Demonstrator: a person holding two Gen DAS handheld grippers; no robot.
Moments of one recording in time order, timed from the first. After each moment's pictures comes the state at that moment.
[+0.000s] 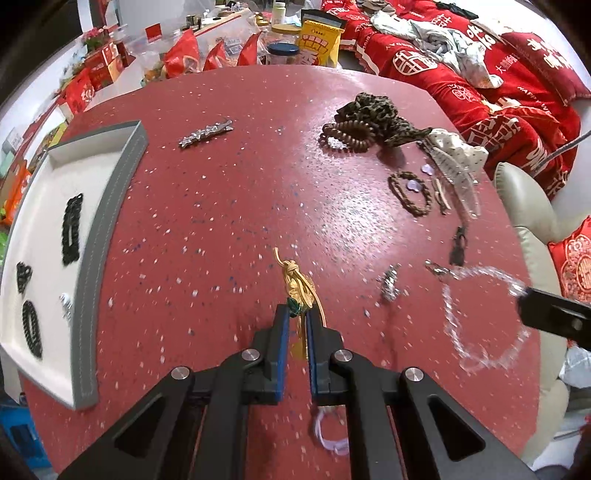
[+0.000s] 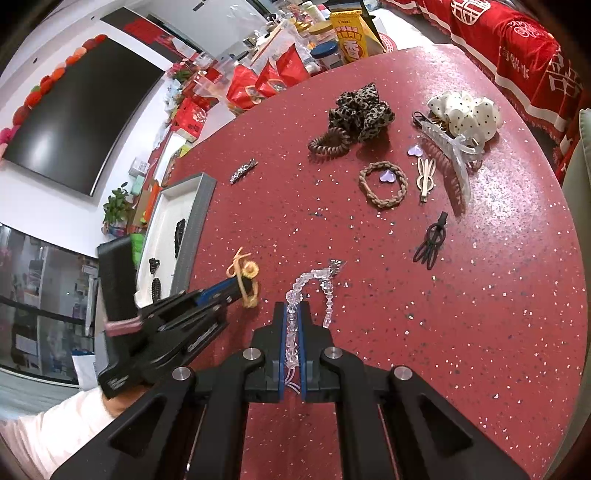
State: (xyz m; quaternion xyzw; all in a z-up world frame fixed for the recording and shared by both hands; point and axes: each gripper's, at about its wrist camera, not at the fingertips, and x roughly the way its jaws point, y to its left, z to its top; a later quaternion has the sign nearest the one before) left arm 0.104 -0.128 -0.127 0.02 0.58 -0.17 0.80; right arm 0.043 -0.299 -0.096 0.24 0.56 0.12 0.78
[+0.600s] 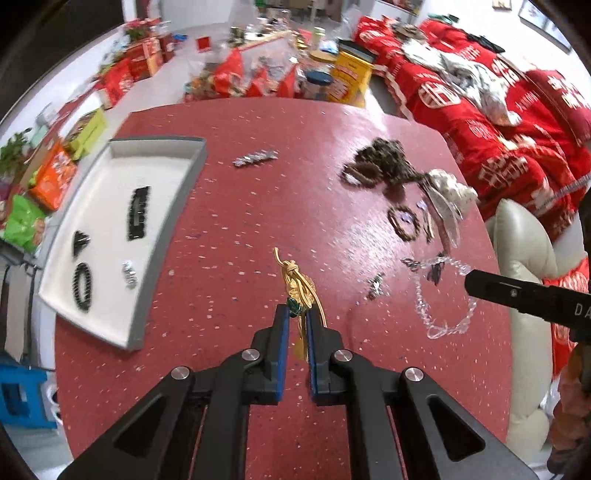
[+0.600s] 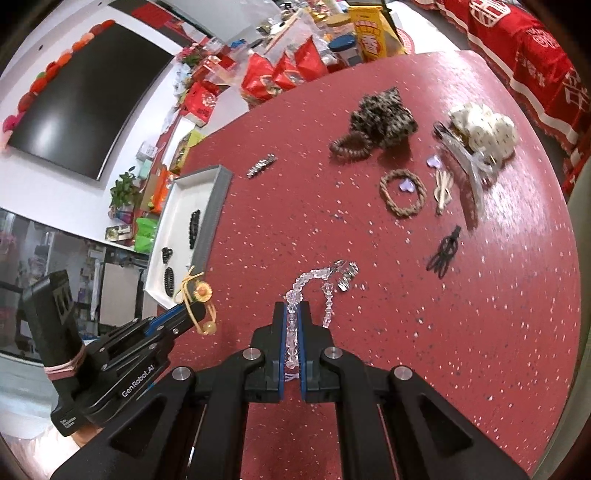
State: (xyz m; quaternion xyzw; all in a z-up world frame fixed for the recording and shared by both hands) left arm 0.069 -0.091 -0.052 -0.02 0.56 -0.10 0.82; right arm 0.058 -0.290 -0.069 0.22 0.57 0.16 0.77
